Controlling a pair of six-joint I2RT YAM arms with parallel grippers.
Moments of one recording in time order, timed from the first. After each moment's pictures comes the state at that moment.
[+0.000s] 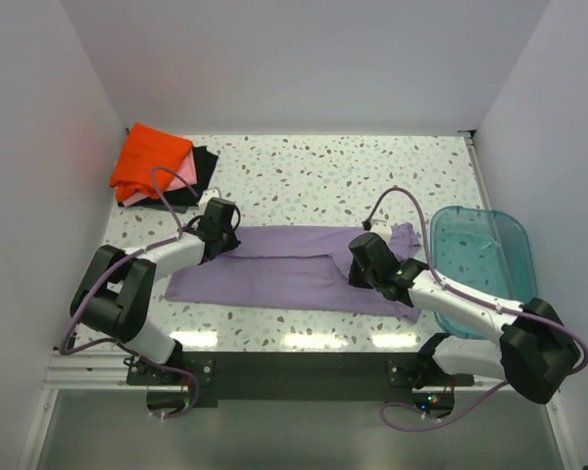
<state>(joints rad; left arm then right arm) -0.38 1.56 0.75 -0.09 -0.29 -0.64 0.73 1.18 0.62 -0.35 0.30 0.76</state>
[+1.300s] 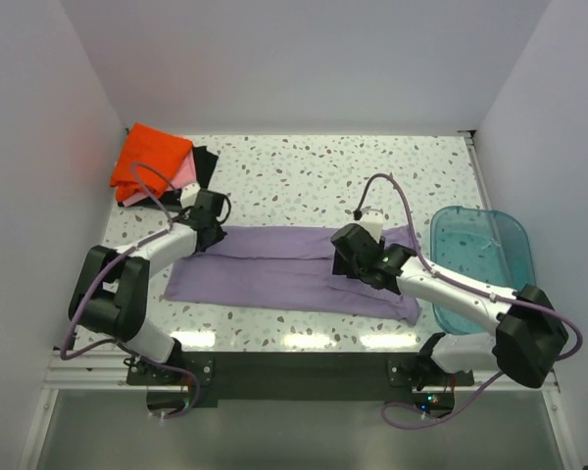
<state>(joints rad) -0.34 1.54 0.84 -0.25 -0.42 -0.71 0.86 1.26 0.84 -0.56 0.51 0.80</state>
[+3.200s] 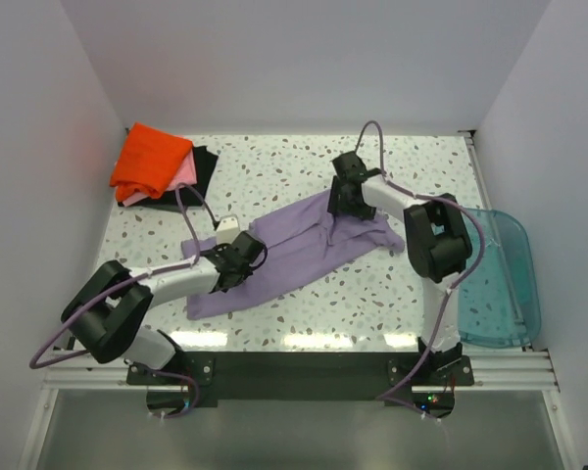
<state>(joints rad) -0.68 1.48 0.66 -0.28 -0.57 -0.81 0.41 2.04 1.44 -0.54 0.30 0.60</state>
